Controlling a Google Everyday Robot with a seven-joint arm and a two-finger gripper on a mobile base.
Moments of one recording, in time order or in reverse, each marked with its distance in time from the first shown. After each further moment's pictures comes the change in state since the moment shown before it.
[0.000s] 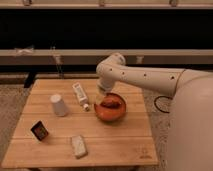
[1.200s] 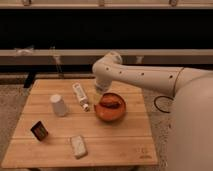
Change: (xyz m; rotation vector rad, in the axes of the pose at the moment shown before) arm 0.035 -0.024 -0.015 0.001 0.022 -0.160
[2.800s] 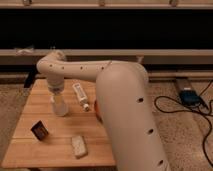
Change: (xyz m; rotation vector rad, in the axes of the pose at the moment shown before) arm 0.200 -0.079 0.072 0.183 -0.001 -0.545
